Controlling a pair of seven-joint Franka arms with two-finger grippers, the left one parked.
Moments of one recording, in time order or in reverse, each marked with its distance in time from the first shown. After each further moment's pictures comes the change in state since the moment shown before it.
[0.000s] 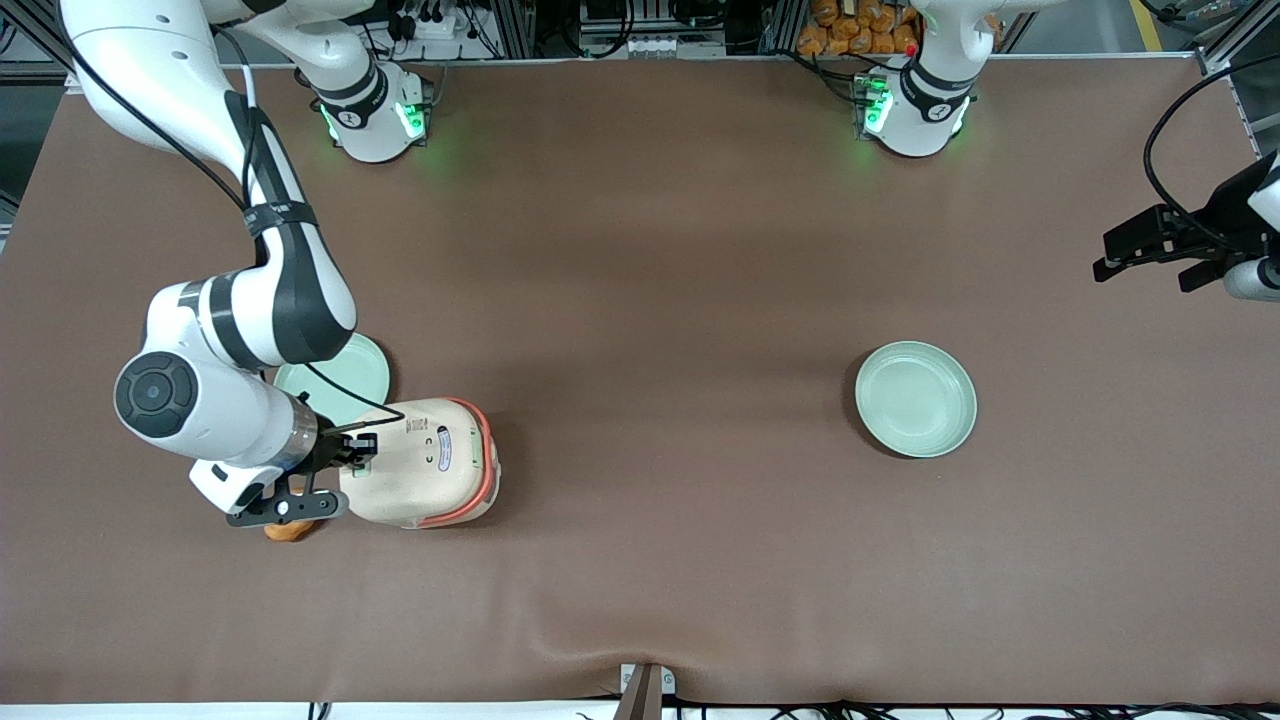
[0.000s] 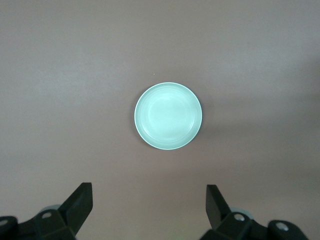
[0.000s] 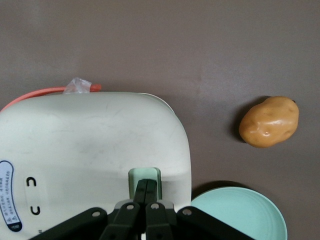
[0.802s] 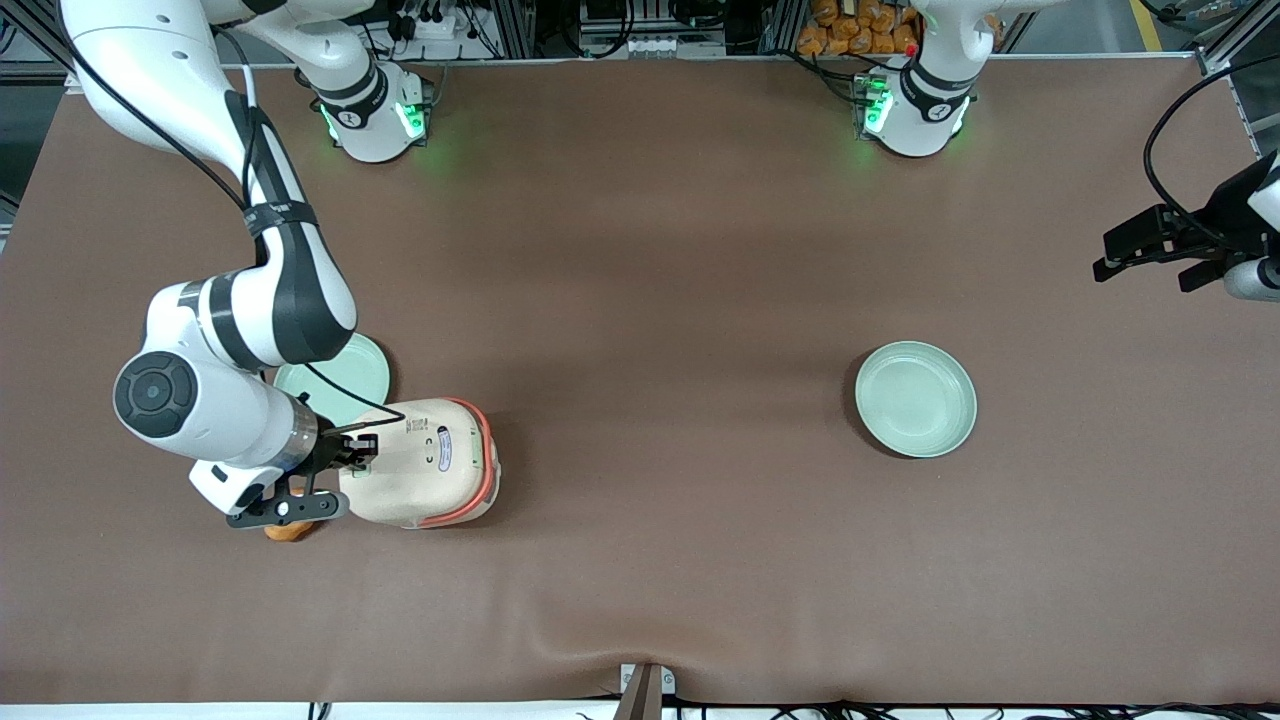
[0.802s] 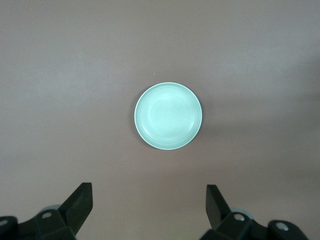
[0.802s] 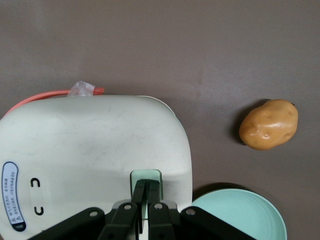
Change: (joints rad) arm 0.001 -0.003 0.001 0.014 0.002 -0.003 -0.001
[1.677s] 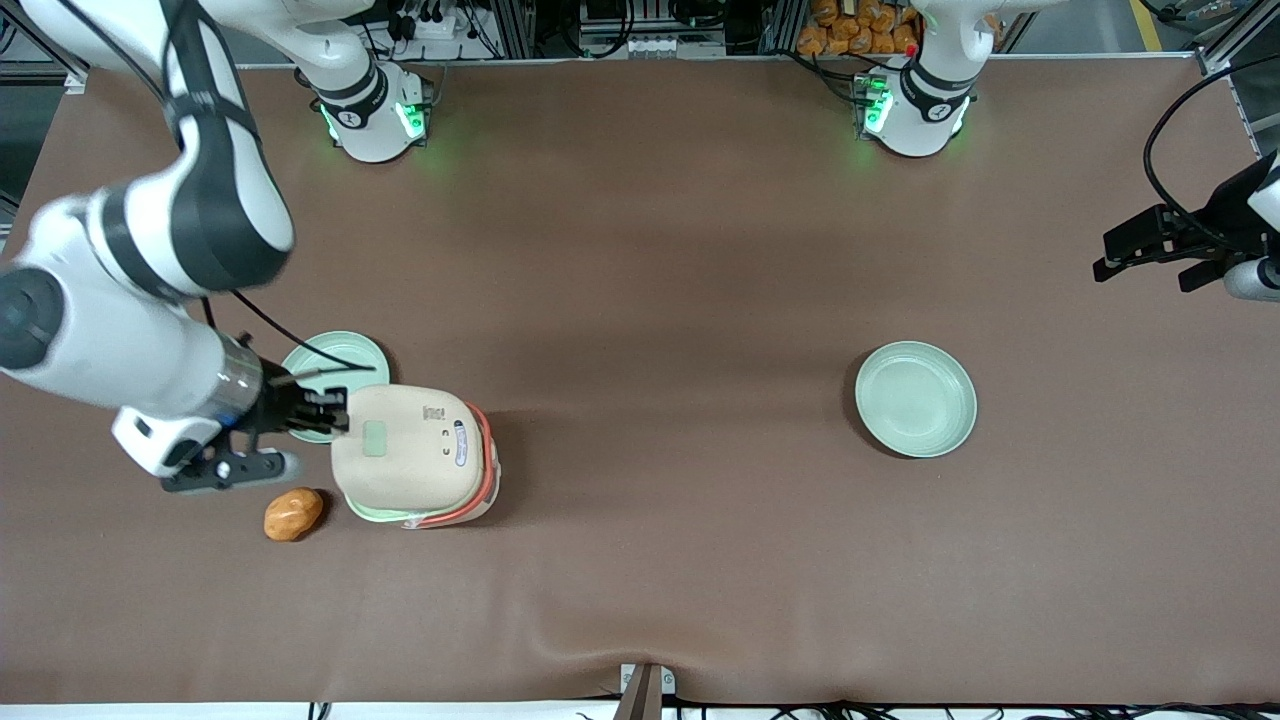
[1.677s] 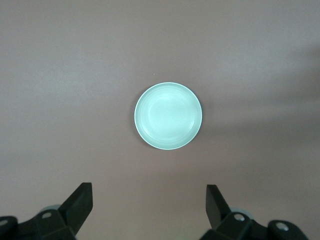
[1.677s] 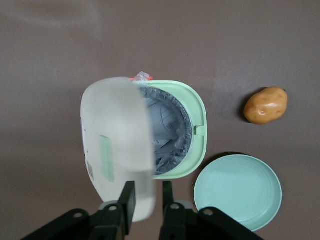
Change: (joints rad) arm 0.001 -0.157 0.002 0.099 0.091 -0.243 0.000
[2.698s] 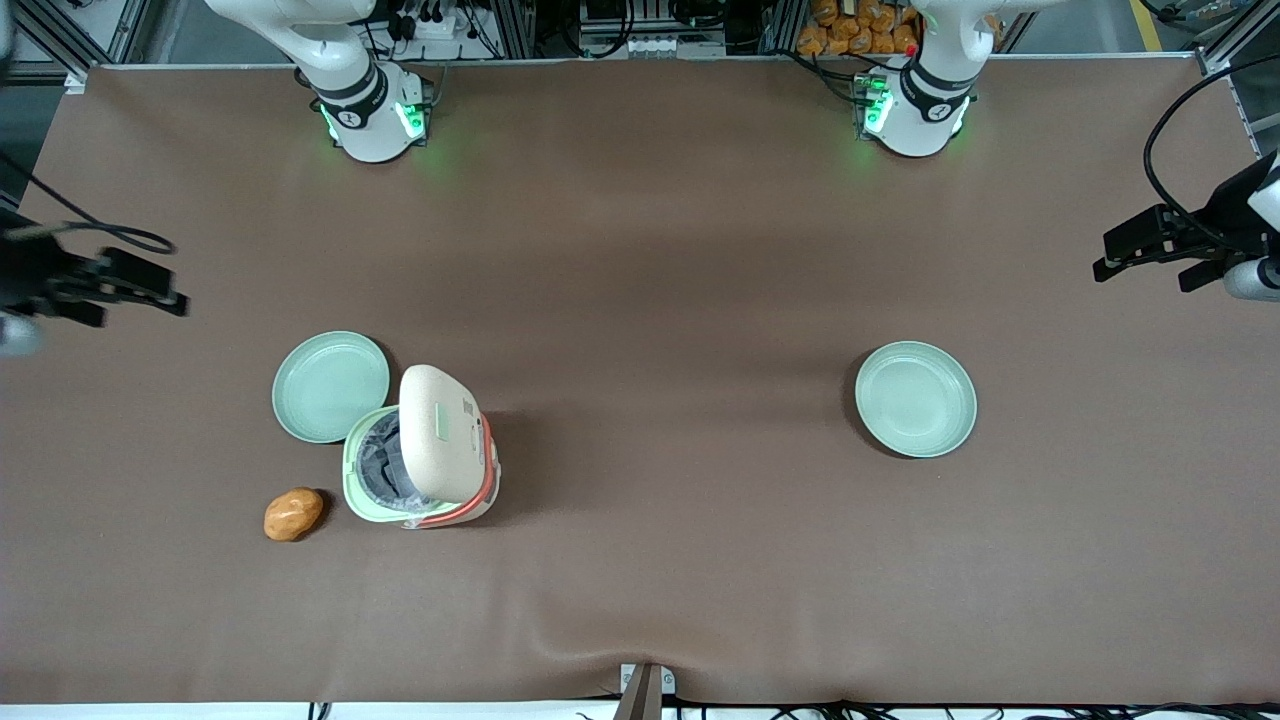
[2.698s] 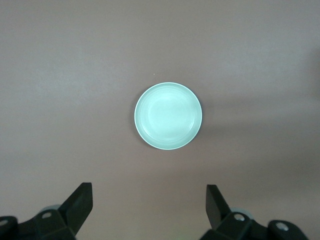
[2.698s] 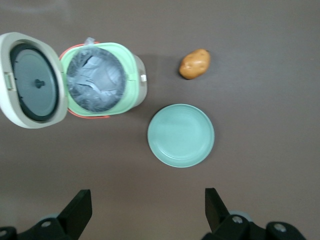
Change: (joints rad) arm -0.235 -0.234 -0.005 -0.004 -0.004 -0.288 -0.150
